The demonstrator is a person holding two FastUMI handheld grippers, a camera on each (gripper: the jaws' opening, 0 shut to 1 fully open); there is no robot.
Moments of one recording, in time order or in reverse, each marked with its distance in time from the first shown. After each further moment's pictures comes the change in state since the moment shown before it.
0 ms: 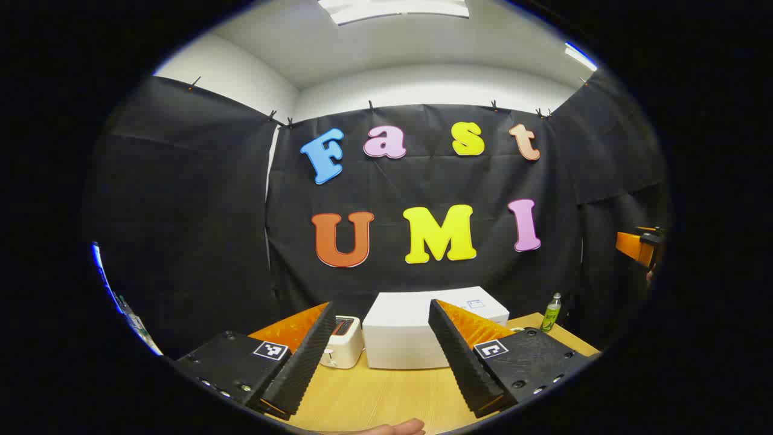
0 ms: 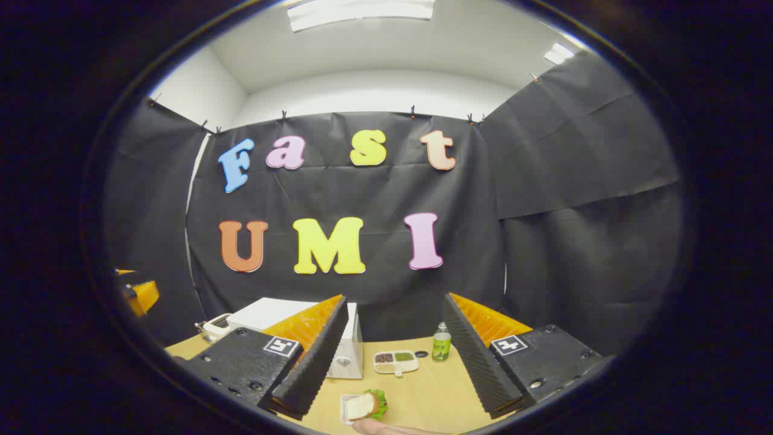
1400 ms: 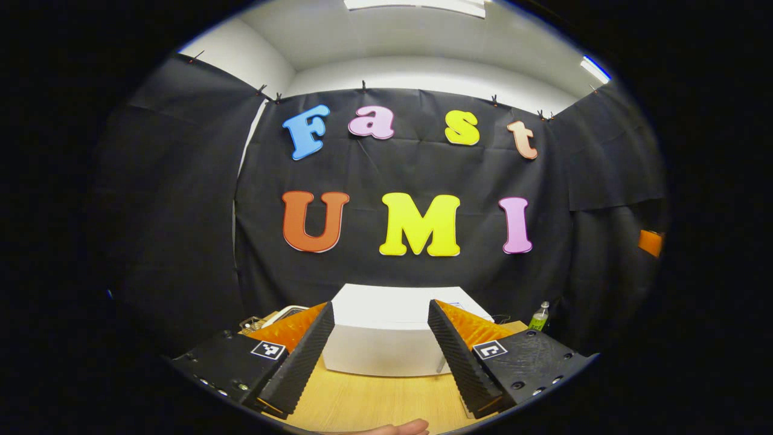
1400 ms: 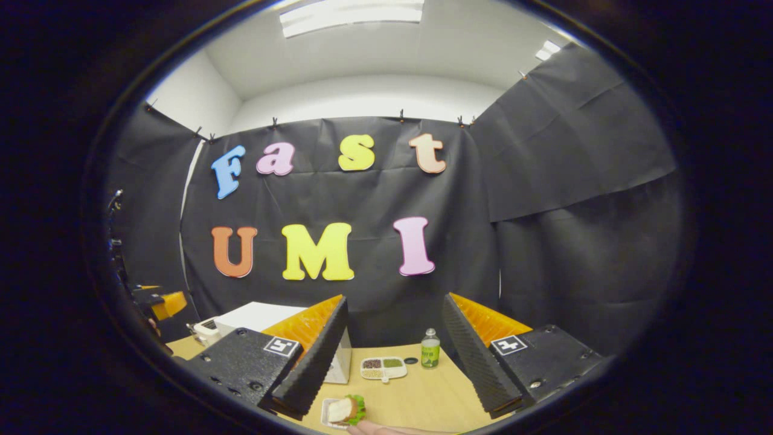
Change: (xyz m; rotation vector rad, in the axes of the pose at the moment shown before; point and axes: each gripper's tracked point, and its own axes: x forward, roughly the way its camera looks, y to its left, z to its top) left arm 0.097 -0.083 -0.063 -0.107 0.076 -0.128; right arm 0.021 -0.045 -0.004 0.015 -0.052 0.009
